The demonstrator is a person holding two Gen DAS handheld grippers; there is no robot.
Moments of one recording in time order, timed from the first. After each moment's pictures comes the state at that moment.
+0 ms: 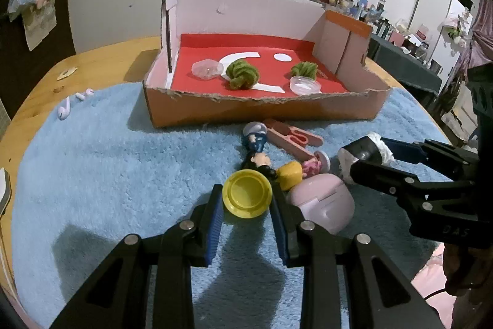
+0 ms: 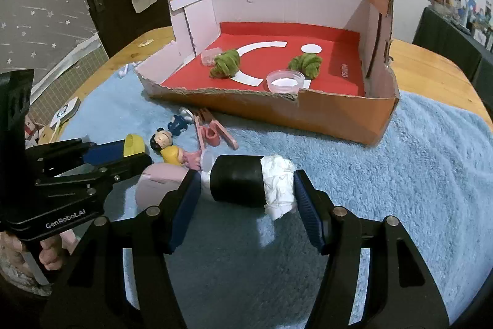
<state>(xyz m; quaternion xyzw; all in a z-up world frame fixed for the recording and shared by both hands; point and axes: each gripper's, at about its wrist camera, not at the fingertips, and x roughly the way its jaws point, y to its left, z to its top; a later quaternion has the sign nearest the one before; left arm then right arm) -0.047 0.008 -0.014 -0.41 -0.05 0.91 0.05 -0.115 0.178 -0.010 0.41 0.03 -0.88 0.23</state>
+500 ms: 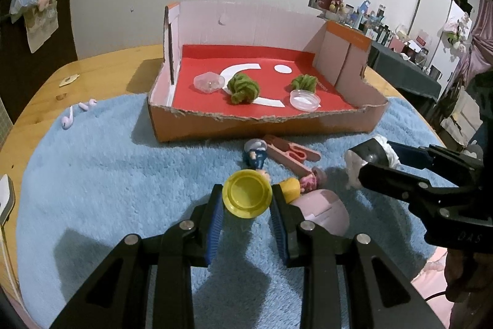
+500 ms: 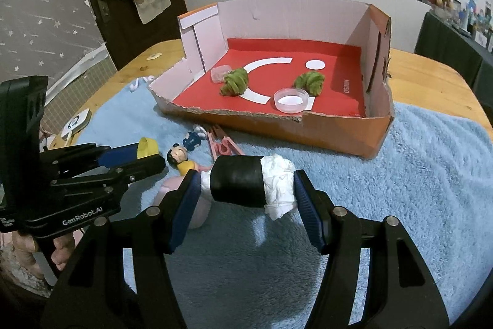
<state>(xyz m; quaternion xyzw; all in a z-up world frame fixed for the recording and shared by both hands) -0.050 0.005 -0.002 -0.40 -0.06 0.91 0.05 -0.110 0.180 0.008 0.39 0.02 -0.89 0.24</state>
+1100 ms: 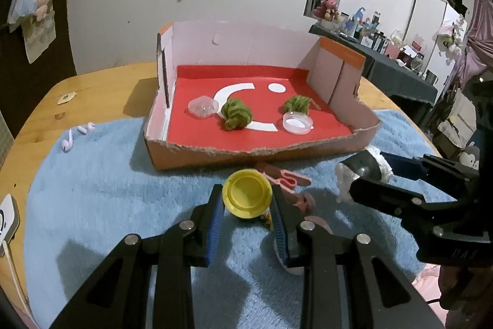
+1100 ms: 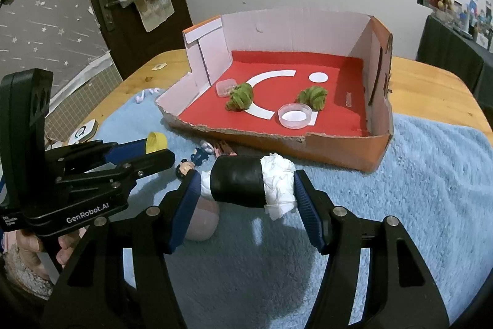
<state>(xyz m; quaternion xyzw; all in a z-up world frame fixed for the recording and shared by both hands) -0.059 0.009 0.019 -0.38 -0.05 0.92 0.06 -0.112 0.179 0.022 0.38 0.01 -0.89 0.25</state>
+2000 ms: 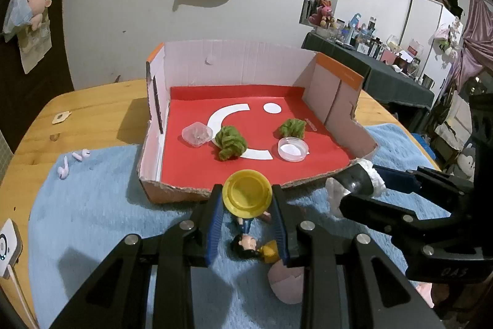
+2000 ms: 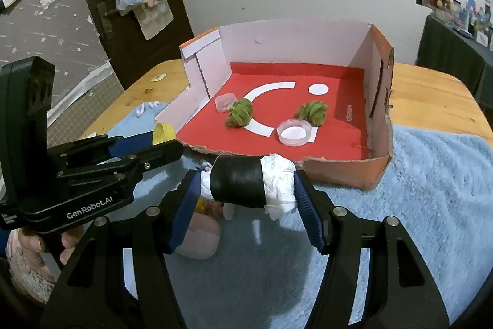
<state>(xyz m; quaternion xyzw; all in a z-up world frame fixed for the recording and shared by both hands) -0.074 0.011 0.039 -0.36 -0.05 0.93 0.06 -0.126 0.179 0.032 0.37 -0.01 -0.89 0.25</state>
